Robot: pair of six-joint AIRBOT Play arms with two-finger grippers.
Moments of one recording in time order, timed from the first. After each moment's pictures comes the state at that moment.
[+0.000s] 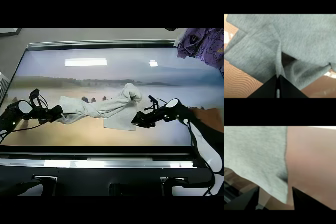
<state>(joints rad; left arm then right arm) 0.02 -1.28 0.91 1.26 -0.90 -1.81 0.06 -1.59 0.99 -0.75 1.11 1.26</state>
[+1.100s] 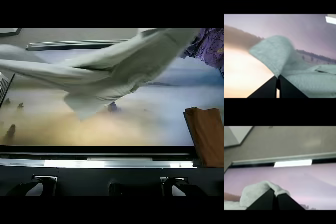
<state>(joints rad) 0.13 -1.05 1.86 1.53 -1.37 -1.68 -0.05 -1.16 2.08 -1.13 1.12 1.62</state>
